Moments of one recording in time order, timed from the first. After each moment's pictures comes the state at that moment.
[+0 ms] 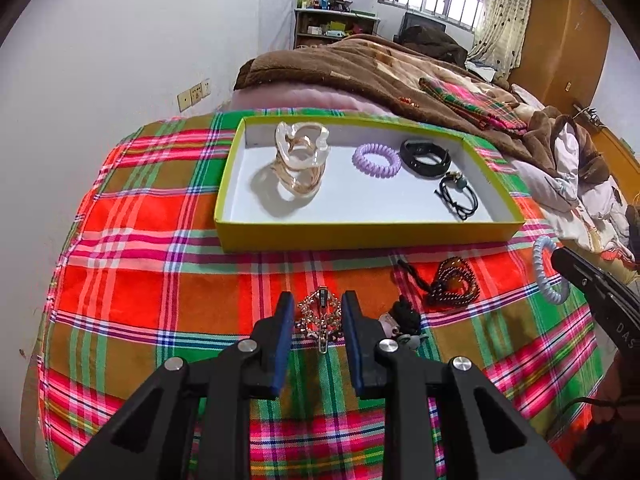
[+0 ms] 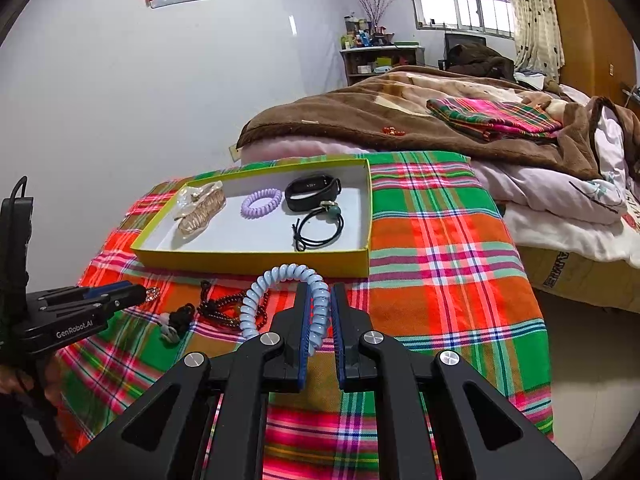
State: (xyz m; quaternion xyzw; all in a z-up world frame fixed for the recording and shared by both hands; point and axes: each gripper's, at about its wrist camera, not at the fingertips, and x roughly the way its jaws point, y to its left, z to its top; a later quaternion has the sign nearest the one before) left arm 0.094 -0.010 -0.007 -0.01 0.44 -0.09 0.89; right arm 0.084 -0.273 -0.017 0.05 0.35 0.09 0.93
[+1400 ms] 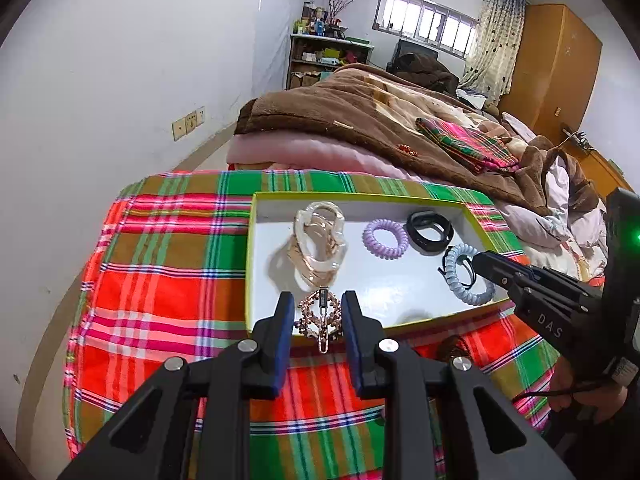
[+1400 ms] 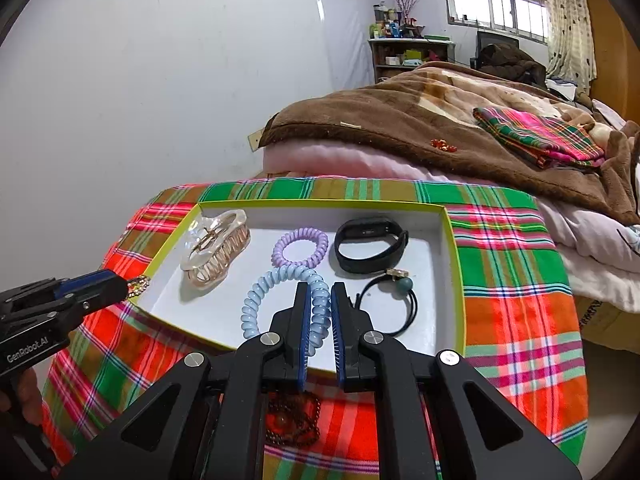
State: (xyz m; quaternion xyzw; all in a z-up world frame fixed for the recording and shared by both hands) left arm 0.135 0.013 0.032 -0.03 0.40 -0.11 0.91; right arm 0.172 -0.216 -0.010 0.03 0.37 0.13 0.92
